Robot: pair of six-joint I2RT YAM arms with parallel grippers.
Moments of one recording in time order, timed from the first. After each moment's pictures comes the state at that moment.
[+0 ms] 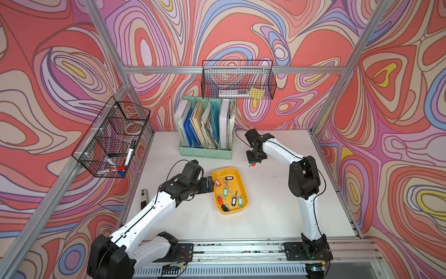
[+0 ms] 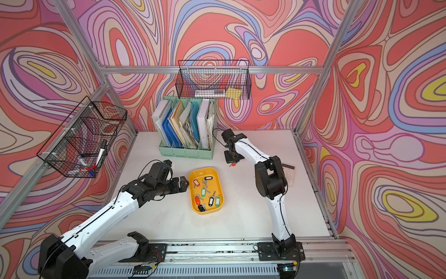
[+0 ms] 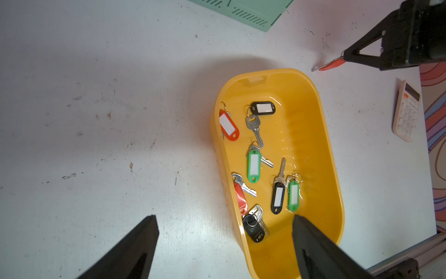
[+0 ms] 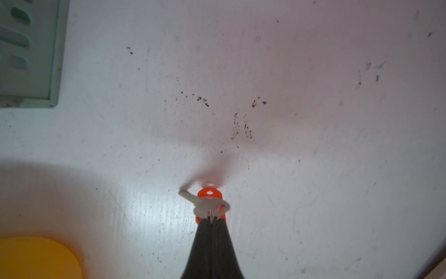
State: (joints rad) left arm -0.48 1.10 0.82 -0.64 0.05 -0.58; right arm 0.42 2.23 1.92 -0.98 0.14 0.21
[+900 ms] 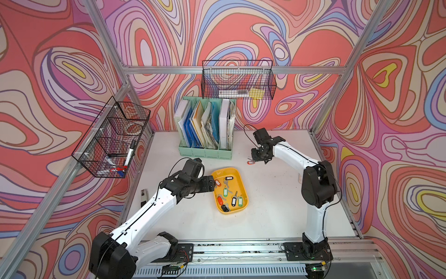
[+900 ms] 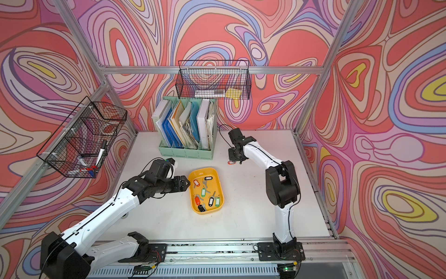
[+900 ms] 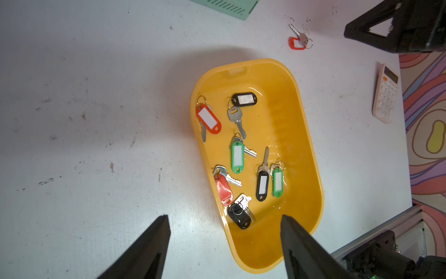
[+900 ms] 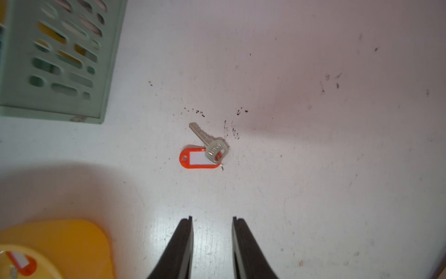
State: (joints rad) left arm -0.48 1.14 0.91 -0.69 0.13 -0.54; right arm 0.39 1.93 1.63 -0.78 0.08 0.25
